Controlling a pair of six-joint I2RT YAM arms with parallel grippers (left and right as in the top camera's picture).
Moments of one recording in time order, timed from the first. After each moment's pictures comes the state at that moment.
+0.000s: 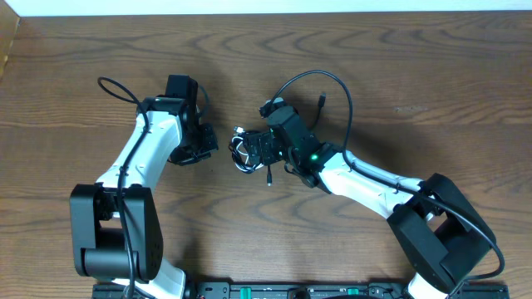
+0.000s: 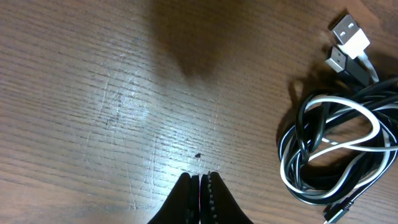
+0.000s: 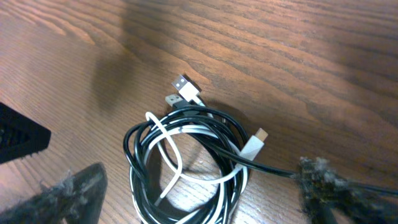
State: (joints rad) left arm -0.07 1.74 1.18 -0.92 0.10 -0.38; right arm 0.74 1.85 1.06 0.03 -0.04 0.45
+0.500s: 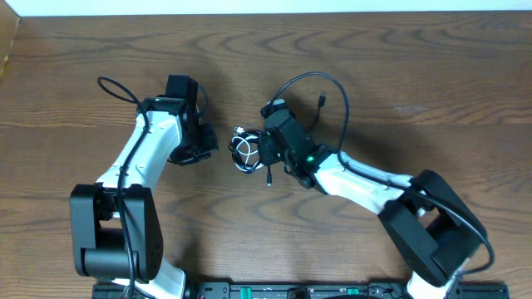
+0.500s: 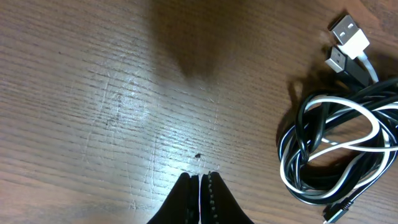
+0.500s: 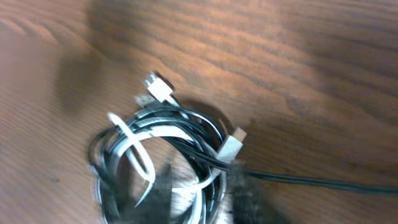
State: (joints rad) left arm -0.07 1.74 1.18 -0.92 0.10 -0.38; right arm 0.76 1.89 1.06 0.04 0.04 0.45
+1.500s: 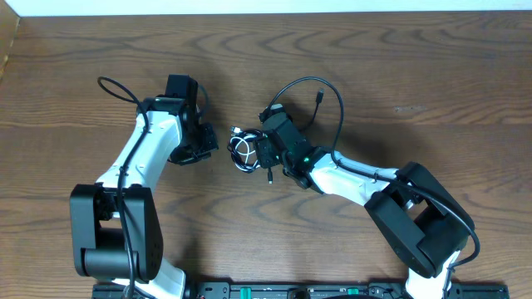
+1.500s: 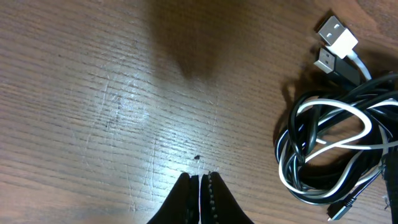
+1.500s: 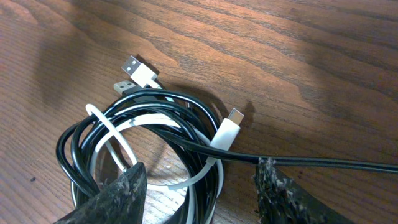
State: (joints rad) left arm -0.07 1.74 1.18 -0.92 0.10 -0.38; right arm 0.76 1.95 1.06 0.08 0.03 0.46
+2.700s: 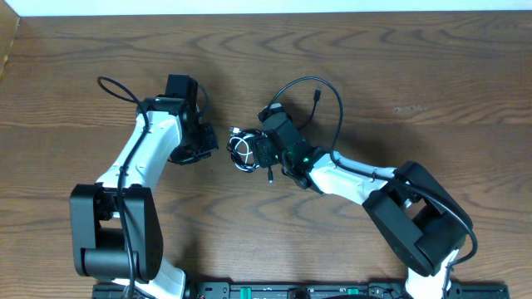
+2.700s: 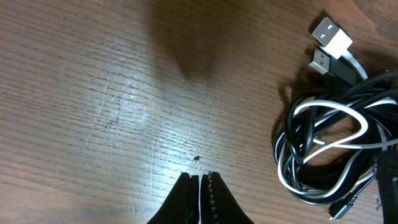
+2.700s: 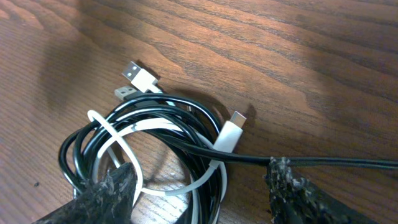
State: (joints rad) left arm -0.07 1.74 1.18 -0.91 0.10 -0.38; right arm 0.76 1.97 1.06 0.11 0.02 0.46
